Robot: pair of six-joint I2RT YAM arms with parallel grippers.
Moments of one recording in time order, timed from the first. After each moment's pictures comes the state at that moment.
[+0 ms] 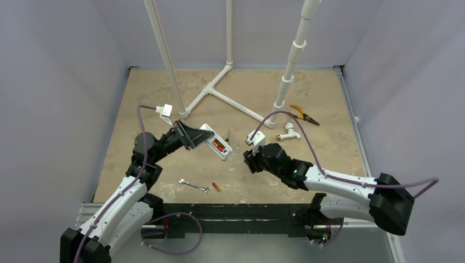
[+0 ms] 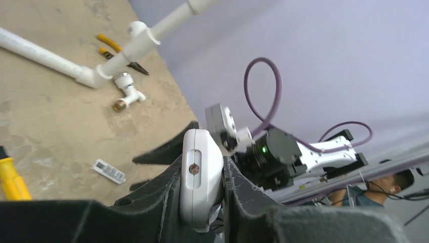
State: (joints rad) left arm -0.41 0.76 0.43 0.46 0.58 -1.07; right arm 0.92 1.05 0.50 0.05 0.21 0.12
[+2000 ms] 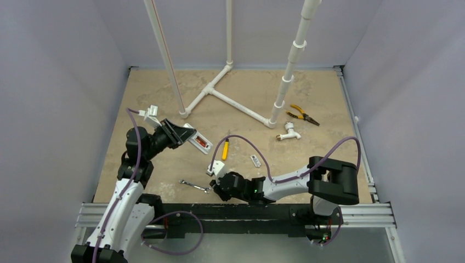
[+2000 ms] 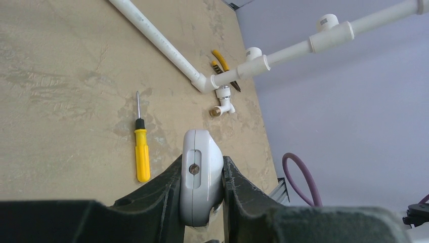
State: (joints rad) left arm -0.12 0.68 0.48 0.01 0.54 -0.88; right arm 1.39 1.65 0.67 0.32 0.29 0.35
